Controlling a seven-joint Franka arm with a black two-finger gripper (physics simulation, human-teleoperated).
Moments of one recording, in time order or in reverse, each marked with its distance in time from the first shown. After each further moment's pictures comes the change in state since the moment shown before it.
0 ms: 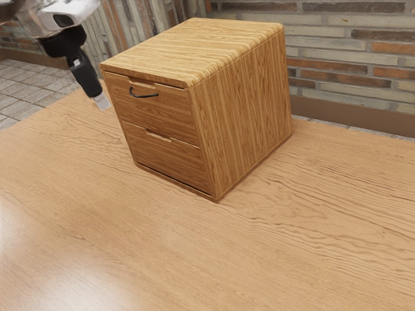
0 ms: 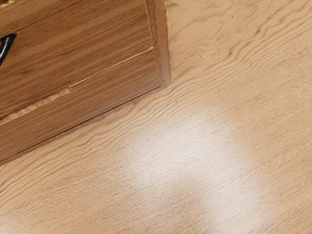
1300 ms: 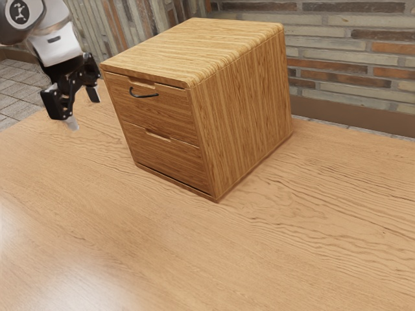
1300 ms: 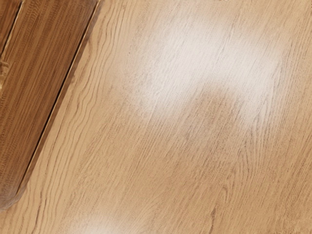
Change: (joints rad) arm 0.008 -0.013 0.002 -0.106 0.187 0.054 0.809
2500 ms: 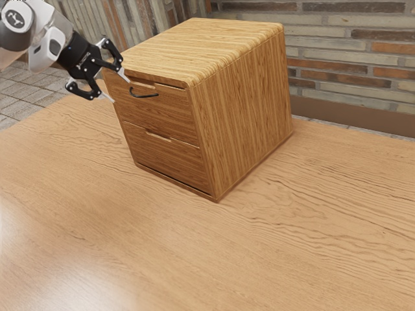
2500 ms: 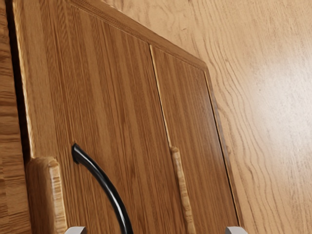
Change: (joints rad) arm 0.243 0.193 0.000 0.104 -0.604 0.264 0.789
